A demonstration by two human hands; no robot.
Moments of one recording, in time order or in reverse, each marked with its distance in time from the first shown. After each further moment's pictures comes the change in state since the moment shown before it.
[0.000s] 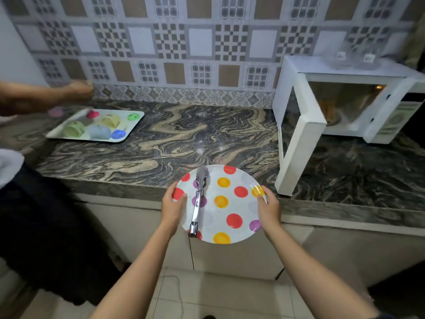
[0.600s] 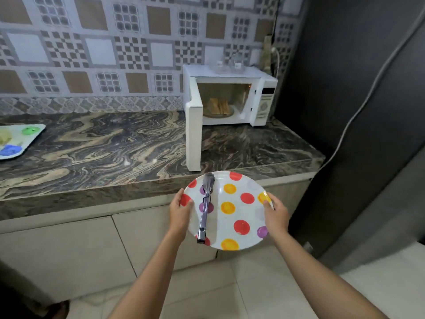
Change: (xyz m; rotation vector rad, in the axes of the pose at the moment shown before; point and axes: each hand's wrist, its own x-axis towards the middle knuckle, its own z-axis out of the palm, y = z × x) left_hand -0.184 -0.008 0.146 -0.172 -0.410 -0.064; right_hand -0.121 0.044 -0.251 -0.020 0.457 -0.013
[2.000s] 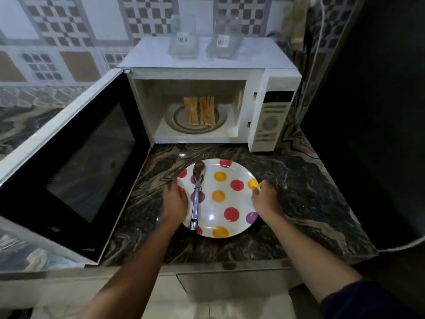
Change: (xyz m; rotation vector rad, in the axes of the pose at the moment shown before) left_hand 0.354 -0.027 0.277 0.865 0.271 0.091; right_hand 0.505 0.002 0.110 -0.661 -0.386 -0.126
